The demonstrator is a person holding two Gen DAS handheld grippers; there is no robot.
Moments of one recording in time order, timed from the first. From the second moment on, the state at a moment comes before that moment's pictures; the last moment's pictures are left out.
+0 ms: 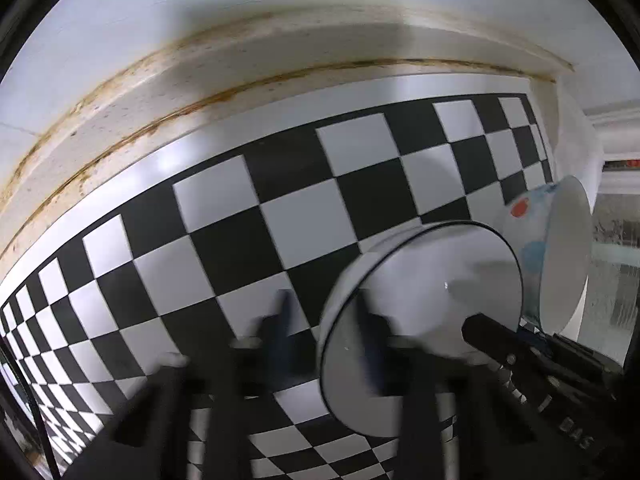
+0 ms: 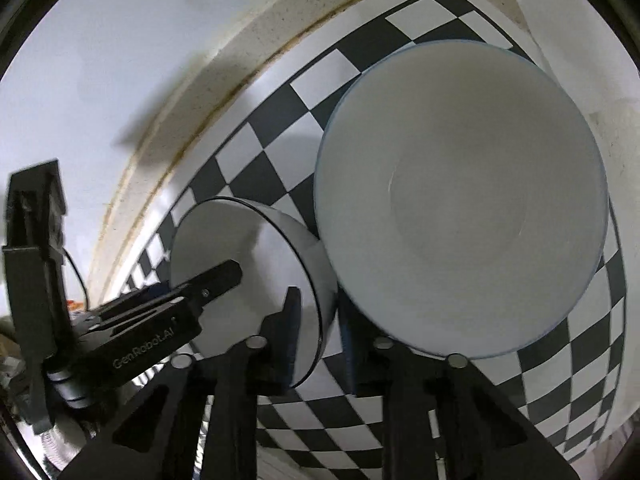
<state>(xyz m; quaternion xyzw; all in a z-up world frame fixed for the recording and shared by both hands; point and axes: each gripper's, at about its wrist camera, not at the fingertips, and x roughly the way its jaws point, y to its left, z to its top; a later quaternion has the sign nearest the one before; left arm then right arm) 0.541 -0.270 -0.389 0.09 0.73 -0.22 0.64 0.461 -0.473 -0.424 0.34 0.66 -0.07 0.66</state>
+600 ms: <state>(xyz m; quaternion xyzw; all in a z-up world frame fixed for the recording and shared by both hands) 0.481 -0.245 -0.334 0.12 0.69 -0.24 0.67 0.441 -0.467 -0.391 0.29 0.67 -0.05 0.69</state>
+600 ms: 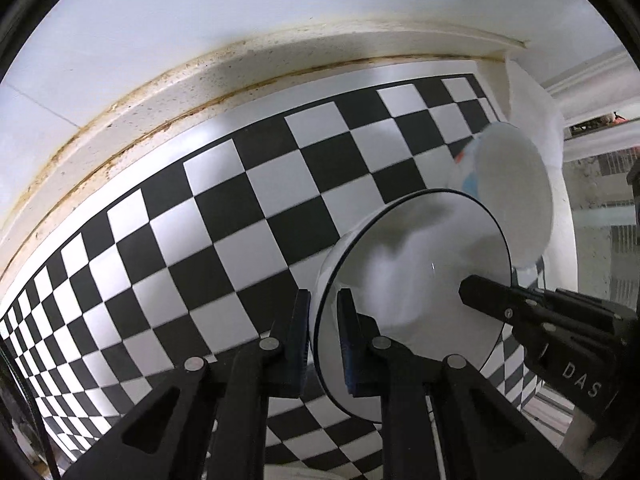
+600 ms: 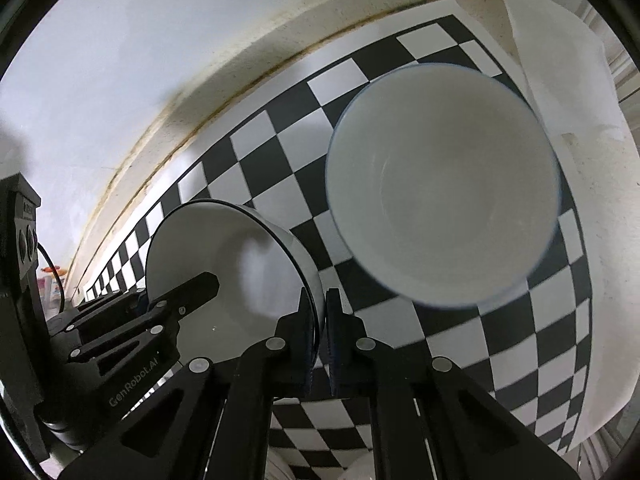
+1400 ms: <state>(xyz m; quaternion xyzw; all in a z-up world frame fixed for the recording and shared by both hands) 0.366 -0.229 -0.242 0.12 0.66 -0.30 0.68 0.329 -0.464 -0.306 0.26 0.65 -0.03 0.72</state>
